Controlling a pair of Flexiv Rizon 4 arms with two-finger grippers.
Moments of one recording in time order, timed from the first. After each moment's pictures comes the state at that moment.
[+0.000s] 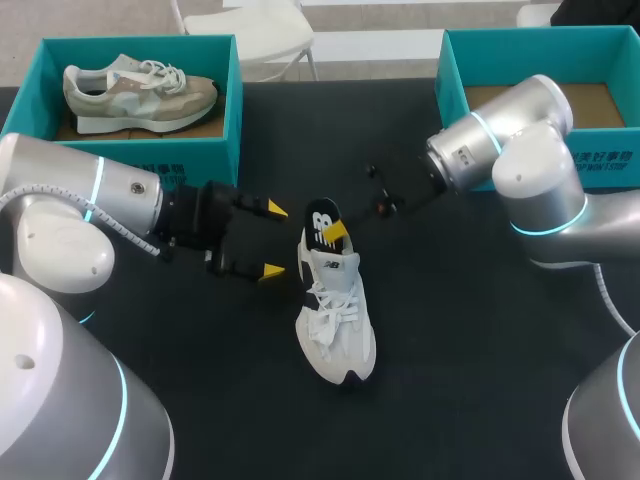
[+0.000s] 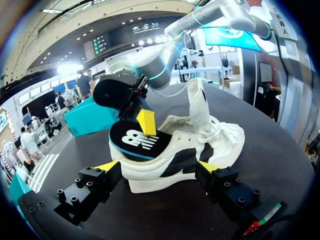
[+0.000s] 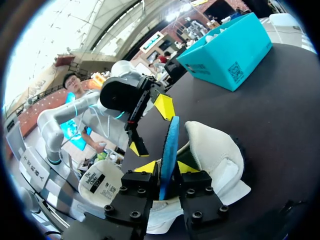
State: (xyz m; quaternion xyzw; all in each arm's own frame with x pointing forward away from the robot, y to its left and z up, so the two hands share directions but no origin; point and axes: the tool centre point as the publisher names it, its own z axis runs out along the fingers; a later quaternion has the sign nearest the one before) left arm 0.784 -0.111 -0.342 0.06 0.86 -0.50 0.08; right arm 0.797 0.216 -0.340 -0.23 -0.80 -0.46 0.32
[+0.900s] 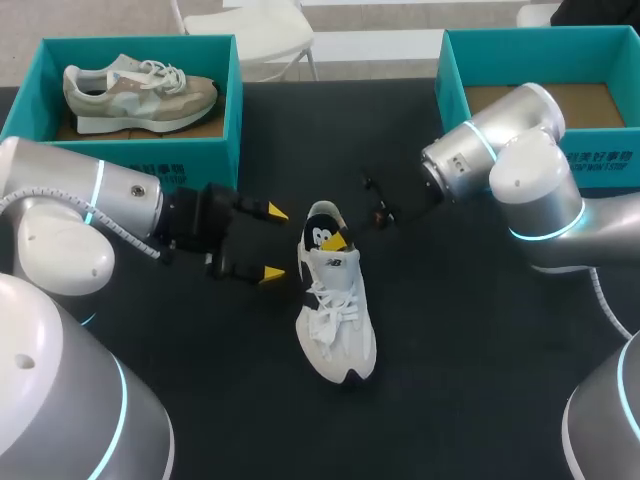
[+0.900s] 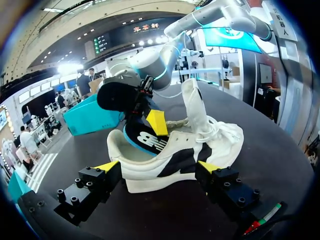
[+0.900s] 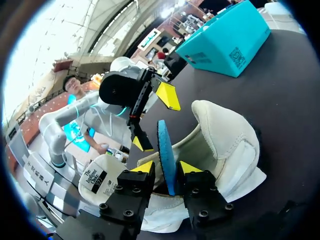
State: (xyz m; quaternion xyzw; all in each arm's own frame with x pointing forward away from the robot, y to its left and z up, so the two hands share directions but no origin) left arm 0.780 -0.111 -0.345 0.06 0.86 -0.50 0.07; right arm 0.777 0.217 -0.346 -0.24 -0.80 -0.43 0.35
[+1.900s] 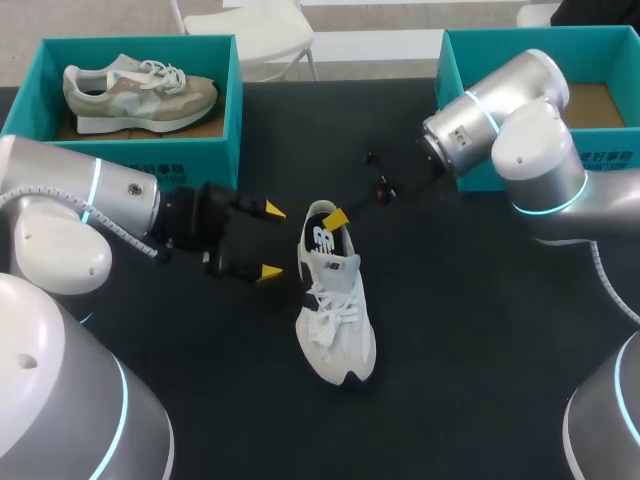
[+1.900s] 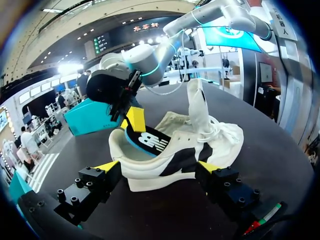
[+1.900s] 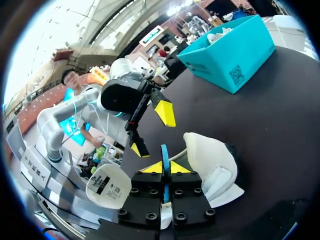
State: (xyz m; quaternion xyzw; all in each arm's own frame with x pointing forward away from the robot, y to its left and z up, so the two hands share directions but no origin) left arm 0.781 -0.108 -0.342 0.06 0.86 -0.50 0.08; right arm 0.804 0.214 -0.329 -0.22 -0.82 -0.43 0.32
